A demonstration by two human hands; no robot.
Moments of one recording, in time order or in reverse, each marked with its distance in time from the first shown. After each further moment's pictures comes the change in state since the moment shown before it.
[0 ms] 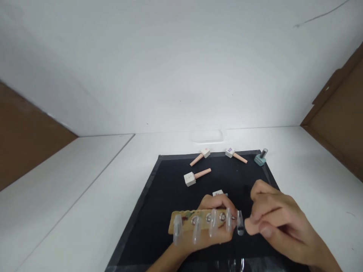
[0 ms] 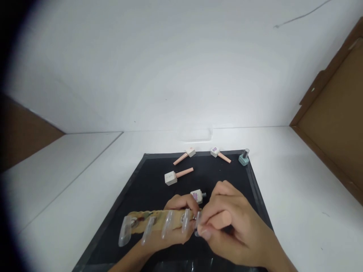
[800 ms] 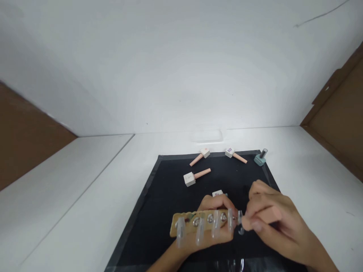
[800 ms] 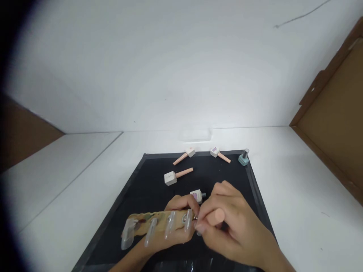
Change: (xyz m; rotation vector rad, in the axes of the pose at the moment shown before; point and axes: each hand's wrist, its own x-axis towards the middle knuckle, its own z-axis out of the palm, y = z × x) left_hand 0.001 0.008 0.001 0.136 -0.003 -0.011; right_hand 0.000 -0.002 0.000 -0.081 0.004 0.038
